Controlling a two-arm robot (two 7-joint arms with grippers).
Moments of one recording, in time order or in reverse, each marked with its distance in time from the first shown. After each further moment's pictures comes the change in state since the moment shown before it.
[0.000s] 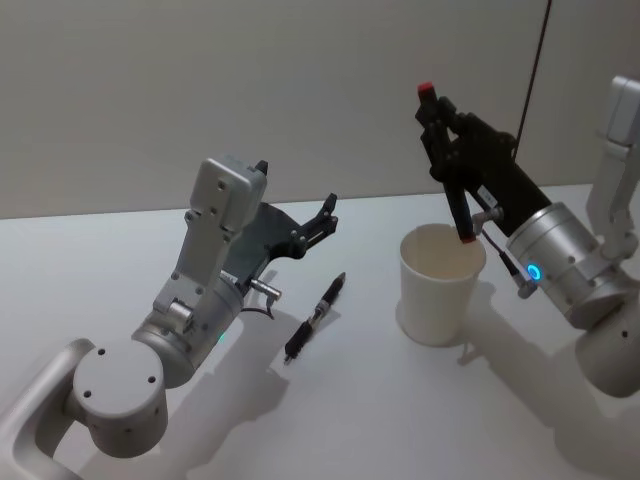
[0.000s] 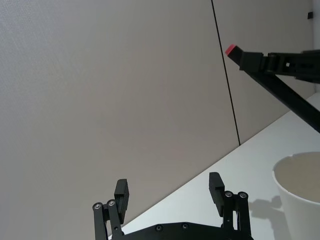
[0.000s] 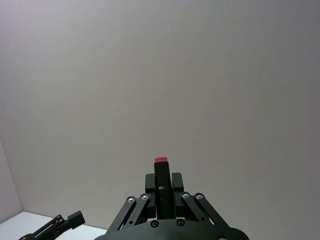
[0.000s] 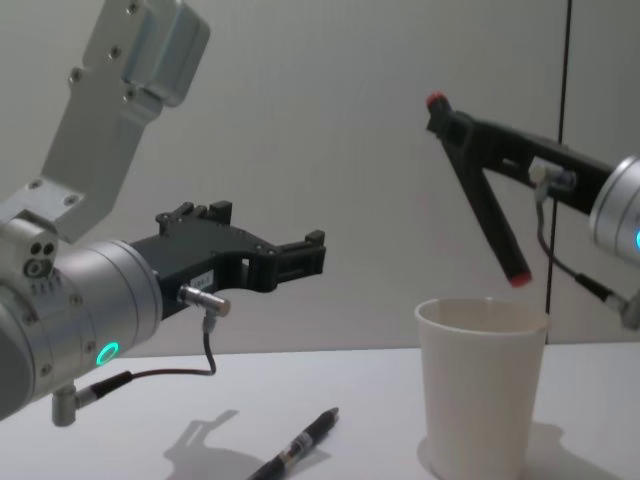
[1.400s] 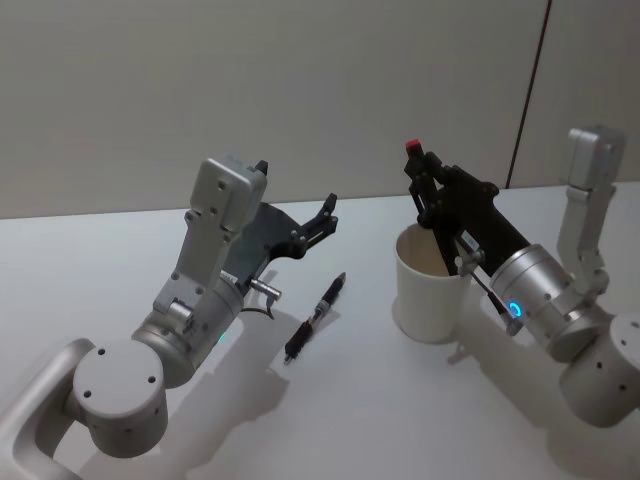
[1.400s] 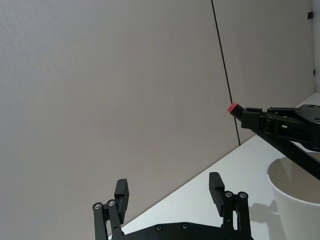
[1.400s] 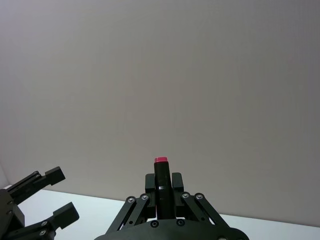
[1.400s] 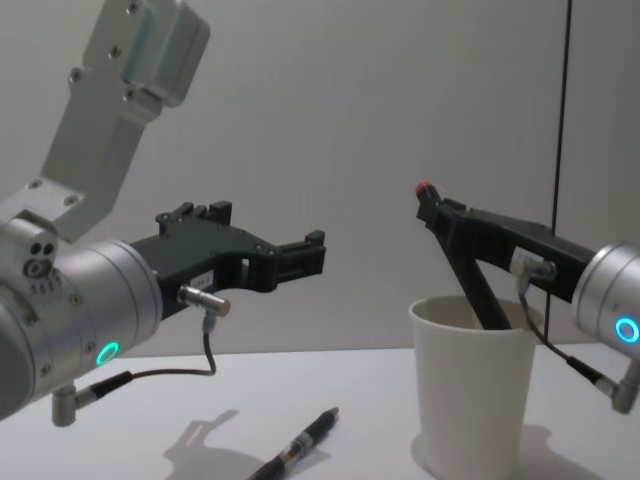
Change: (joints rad) left arm 0.000 0.000 0.000 0.000 0.000 0.000 0.000; right arm -0.016 -0.014 -0.023 0.098 -0.045 -0.015 -0.015
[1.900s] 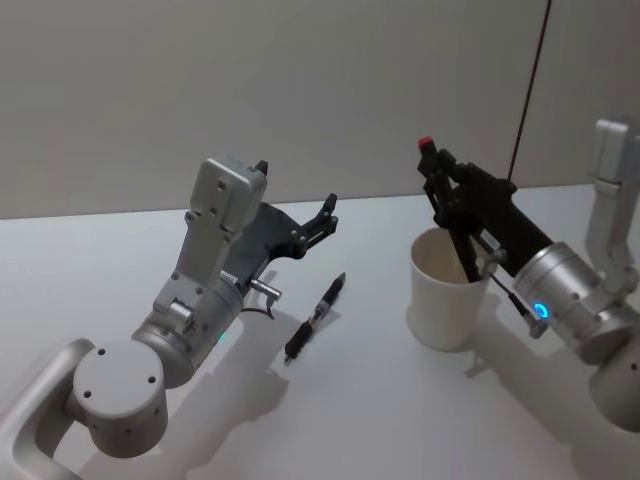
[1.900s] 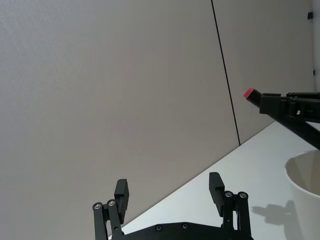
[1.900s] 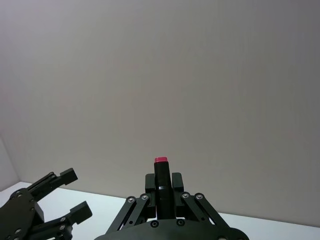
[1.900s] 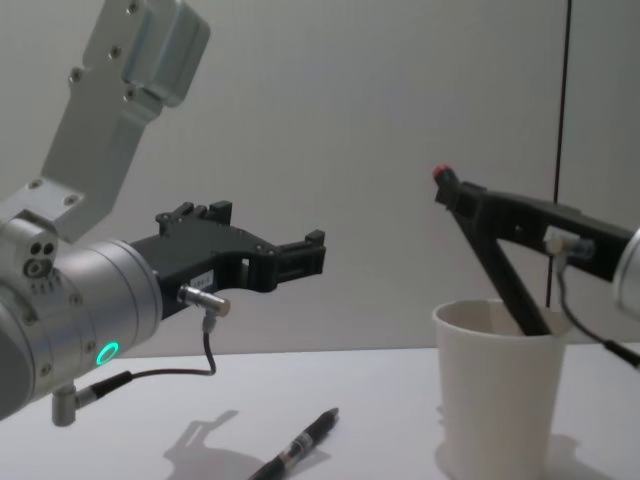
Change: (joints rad) left arm 0.000 0.000 0.000 0.000 0.000 0.000 0.000; right arm -0.049 0.052 0.024 -0.122 0.031 0.077 0.006
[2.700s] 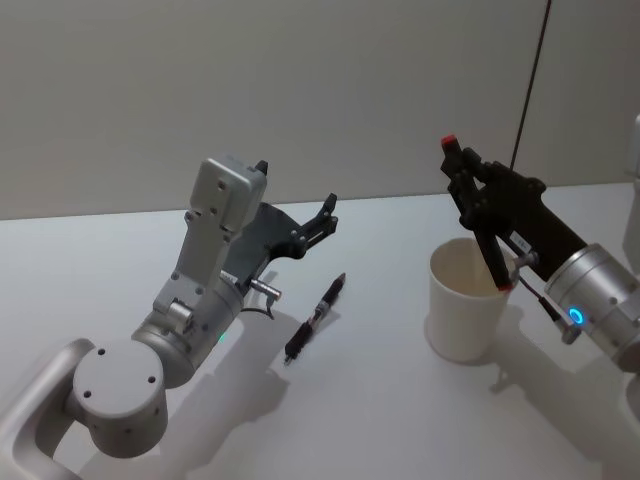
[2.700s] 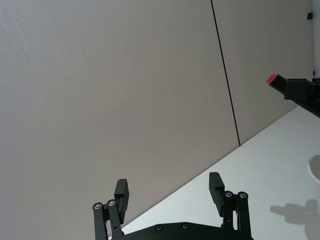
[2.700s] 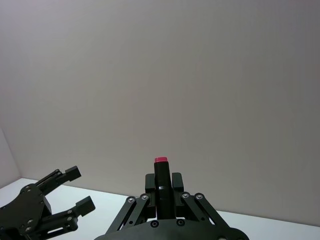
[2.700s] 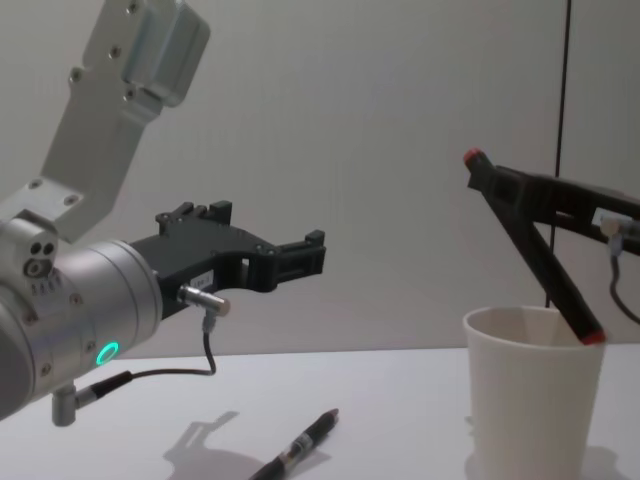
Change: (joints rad) left arm 0.000 0.000 0.000 0.000 0.000 0.000 0.000; right arm -0.054 0.060 0.027 -0.106 0.025 0.045 -0.005
